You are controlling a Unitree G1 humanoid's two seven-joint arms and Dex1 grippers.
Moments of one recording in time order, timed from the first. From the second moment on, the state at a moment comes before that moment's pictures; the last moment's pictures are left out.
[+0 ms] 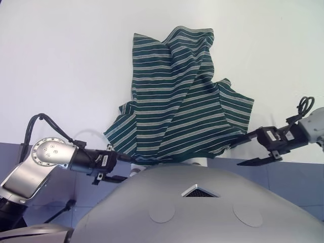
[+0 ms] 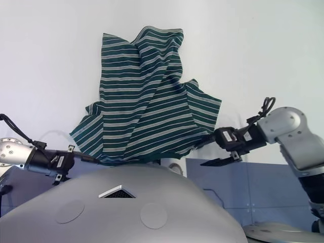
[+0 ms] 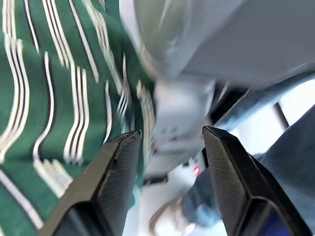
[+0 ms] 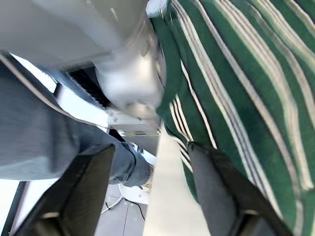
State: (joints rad) left arm 0.64 1.13 -0.12 -0.52 -0.48 0.00 -1.31; right arm 0.31 -1.16 0.09 -0.35 0.46 0.19 1.58
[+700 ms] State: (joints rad) left arm -0.43 0.58 -0.48 0.49 0.35 -0.15 -0.30; right arm -0.81 -0.30 0.17 0.98 -0.13 -0.18 0.28
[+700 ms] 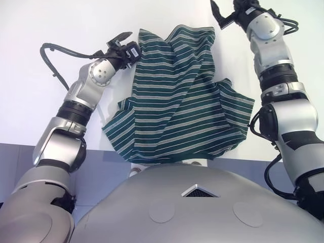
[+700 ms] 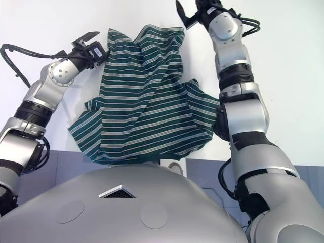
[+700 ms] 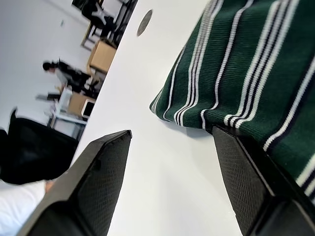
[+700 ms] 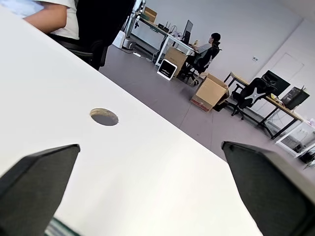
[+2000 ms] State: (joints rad) left arm -0.61 0.30 -0.22 0.95 0.23 -0.27 -0.10; right arm -0.85 -0.27 0.13 1.21 -0.17 -0.39 0.05
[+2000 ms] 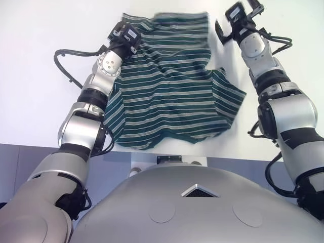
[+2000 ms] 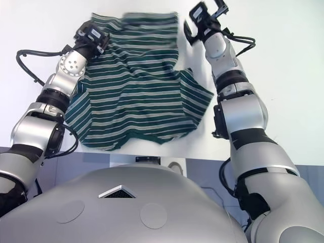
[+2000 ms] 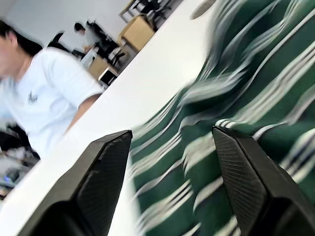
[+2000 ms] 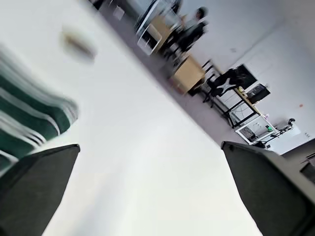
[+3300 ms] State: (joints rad) left arm -0.01 0.75 -0.26 0.05 -0.02 -0.20 -0.84; right arm -0.45 -0.64 0.10 0.38 0.08 -0.05 0.88
